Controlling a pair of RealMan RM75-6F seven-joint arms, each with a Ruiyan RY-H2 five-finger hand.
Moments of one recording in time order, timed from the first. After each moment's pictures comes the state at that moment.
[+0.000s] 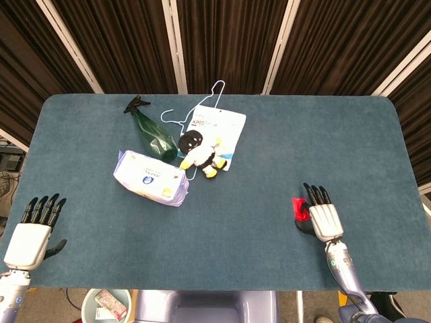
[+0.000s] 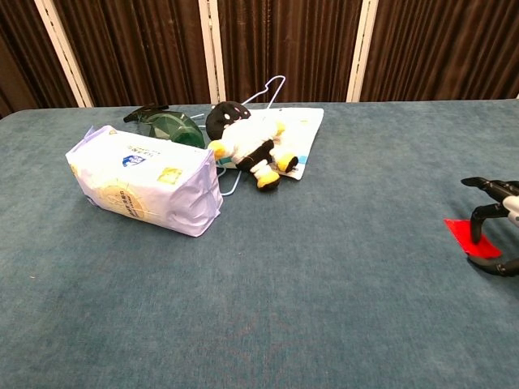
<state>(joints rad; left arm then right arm) -0.09 -1.33 0.01 -1.36 1.59 1.48 0.20 0.33 -1.84 0.07 -0.70 -1.53 1.25 0.12</state>
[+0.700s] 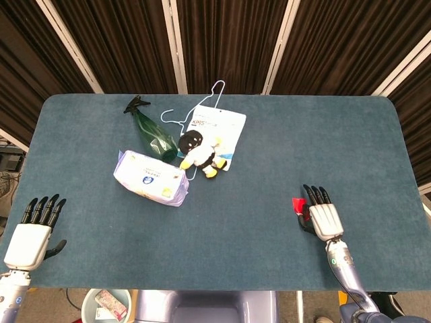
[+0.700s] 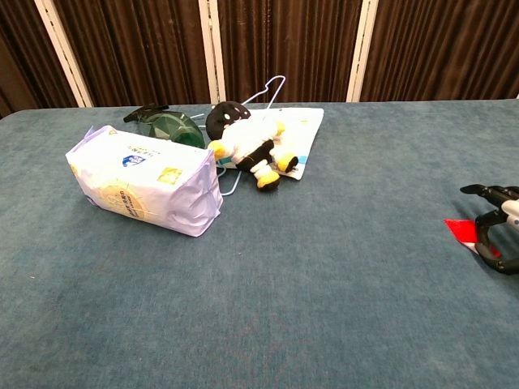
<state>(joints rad) -0.09 -1.34 0.02 -1.35 1.59 1.48 0.21 0.34 -1.84 0.06 -0.68 -1.52 1.21 0.15</state>
